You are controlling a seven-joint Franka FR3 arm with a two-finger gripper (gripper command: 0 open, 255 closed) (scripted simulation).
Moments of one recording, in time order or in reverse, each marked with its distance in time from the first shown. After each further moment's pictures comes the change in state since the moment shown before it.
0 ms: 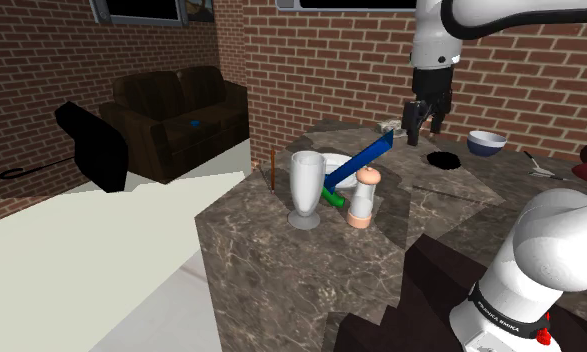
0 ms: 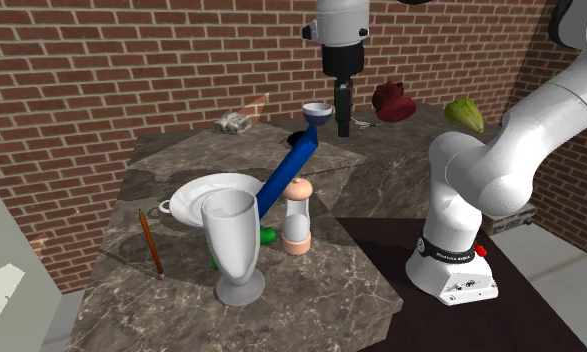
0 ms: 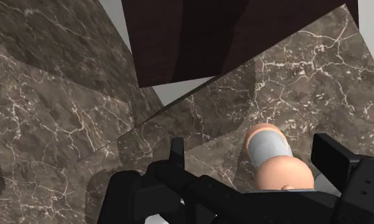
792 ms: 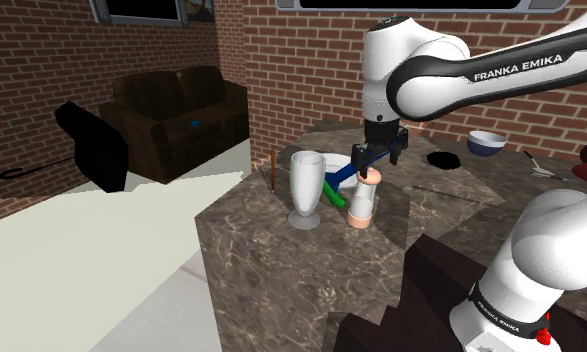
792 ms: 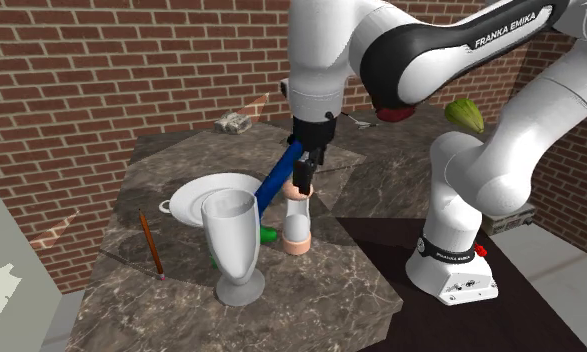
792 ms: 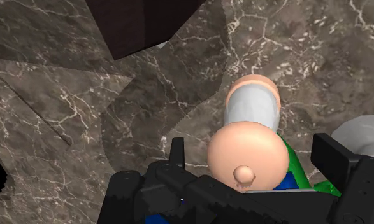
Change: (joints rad) arm -0.036 0.138 0.240 -0.170 -0.018 0.389 0.412
